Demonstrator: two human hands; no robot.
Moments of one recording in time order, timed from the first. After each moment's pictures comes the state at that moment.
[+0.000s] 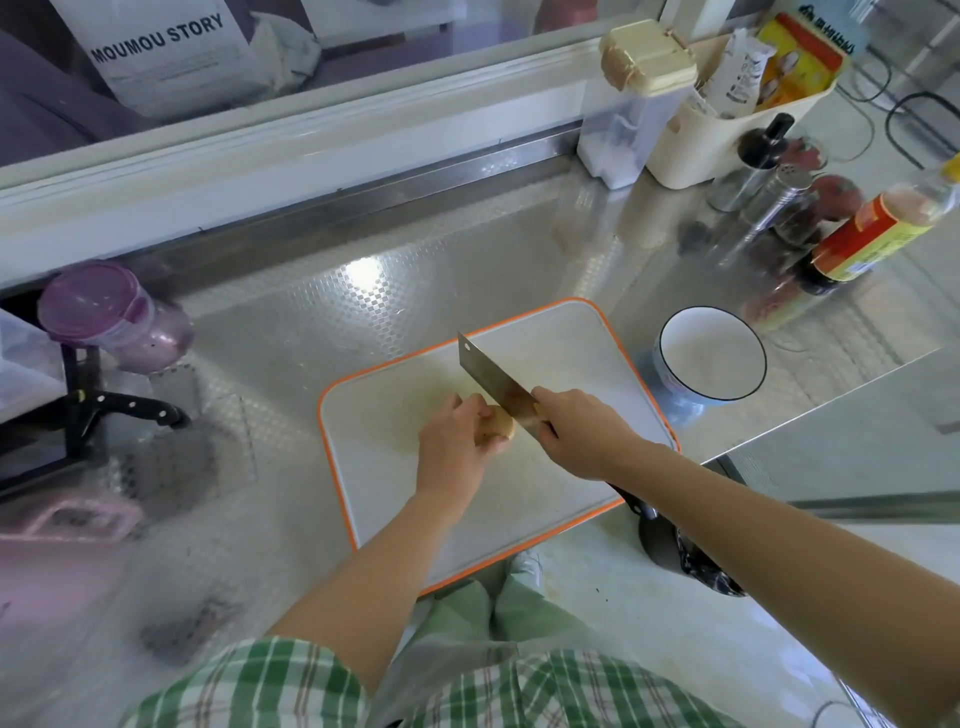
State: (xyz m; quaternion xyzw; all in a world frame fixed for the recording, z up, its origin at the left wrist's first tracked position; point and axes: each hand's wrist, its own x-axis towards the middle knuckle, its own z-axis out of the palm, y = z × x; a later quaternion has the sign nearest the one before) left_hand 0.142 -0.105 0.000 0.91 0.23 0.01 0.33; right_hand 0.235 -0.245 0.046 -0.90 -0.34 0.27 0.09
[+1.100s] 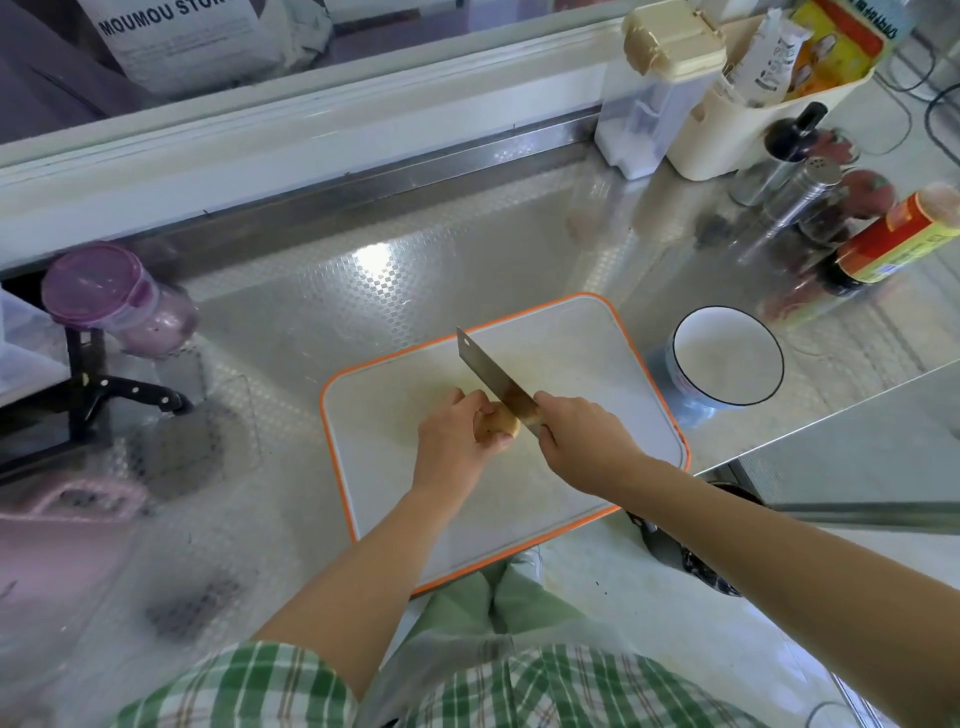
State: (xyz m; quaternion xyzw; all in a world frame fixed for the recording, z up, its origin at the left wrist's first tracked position) left_hand 0.145 -0.101 0.003 0.91 0.25 0.00 0.35; right_hand 0.224 -0.239 0.051 -0.90 -0.33 0.27 0.08
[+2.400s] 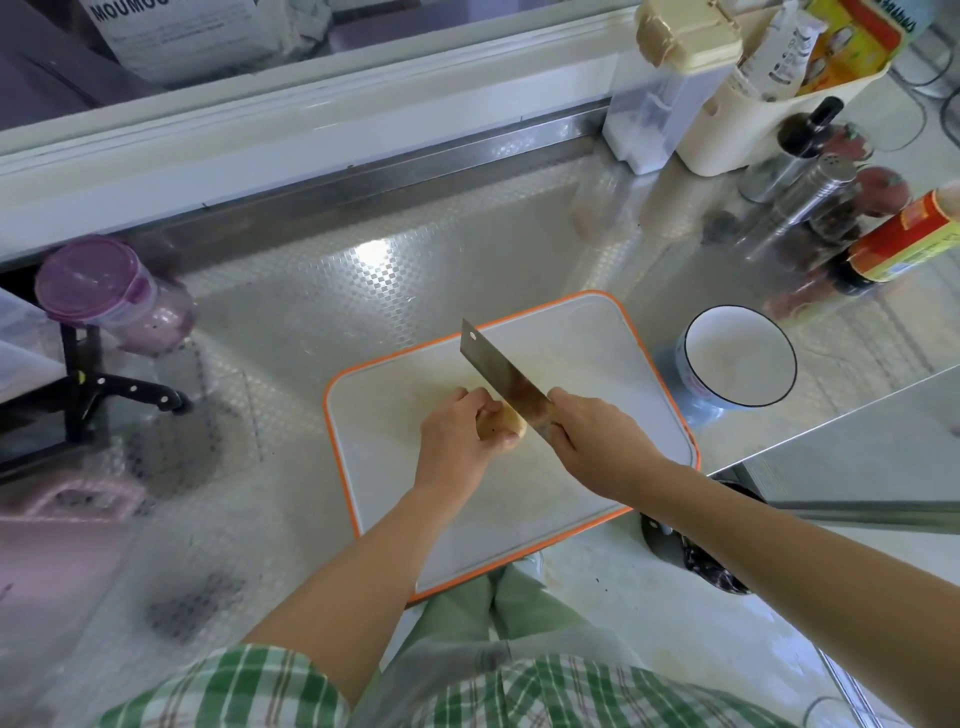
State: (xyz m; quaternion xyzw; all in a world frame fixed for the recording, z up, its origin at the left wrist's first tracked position) left_hand 0.146 -0.093 0.004 0.90 0.24 -0.01 0.37; right_hand 0.223 -0.239 0.064 -0.90 -0.33 0.28 0.09
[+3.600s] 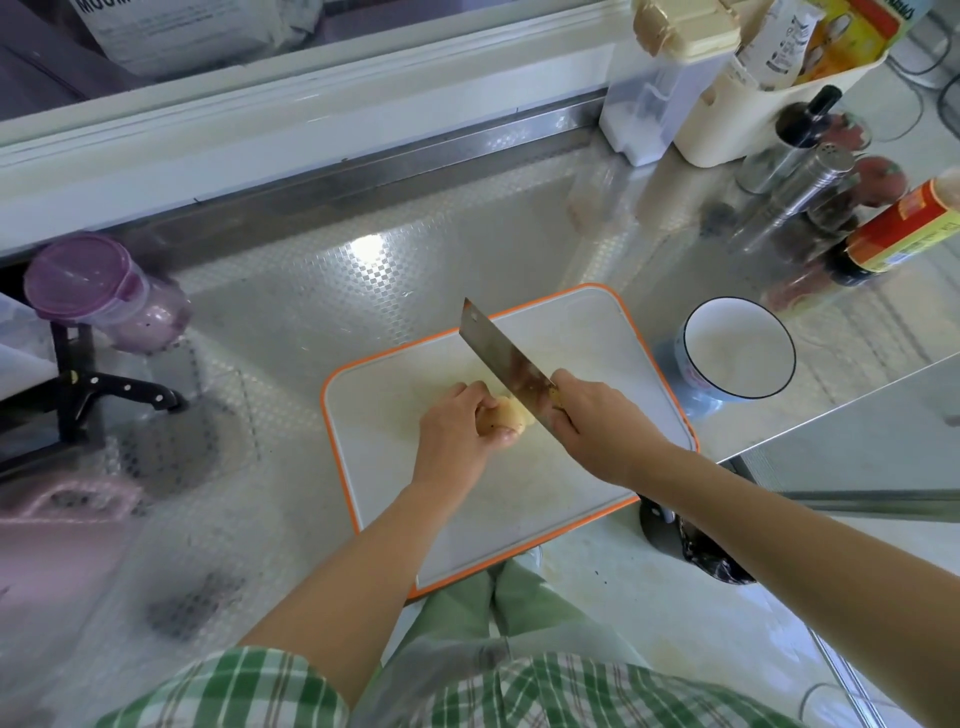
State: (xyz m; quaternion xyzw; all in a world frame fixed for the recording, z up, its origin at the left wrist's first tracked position) left_hand 0.145 -0.092 -0.002 0.90 0.23 0.00 0.37; right_hand 0.230 -0.239 0.066 -0.90 -0.32 0.27 0.11
